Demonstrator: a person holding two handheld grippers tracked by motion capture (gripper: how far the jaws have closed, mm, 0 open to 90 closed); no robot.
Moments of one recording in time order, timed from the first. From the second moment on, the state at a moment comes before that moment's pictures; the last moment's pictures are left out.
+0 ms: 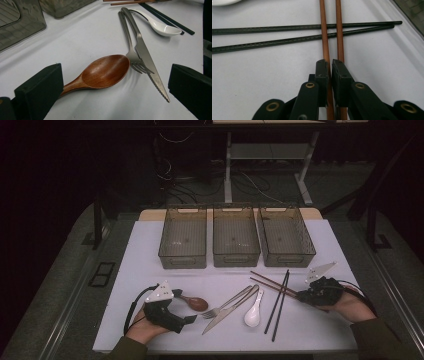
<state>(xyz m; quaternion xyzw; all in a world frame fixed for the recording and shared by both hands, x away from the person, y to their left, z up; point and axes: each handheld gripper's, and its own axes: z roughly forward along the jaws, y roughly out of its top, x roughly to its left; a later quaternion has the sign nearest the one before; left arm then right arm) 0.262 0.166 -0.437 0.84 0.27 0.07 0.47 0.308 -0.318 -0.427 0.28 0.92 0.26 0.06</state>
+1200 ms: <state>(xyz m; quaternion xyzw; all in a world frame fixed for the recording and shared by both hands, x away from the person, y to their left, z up) 0.261 0.164 -0.437 0.84 0.27 0.07 0.47 0.308 -0.312 -0.431 0.25 0.94 0.24 0.06</state>
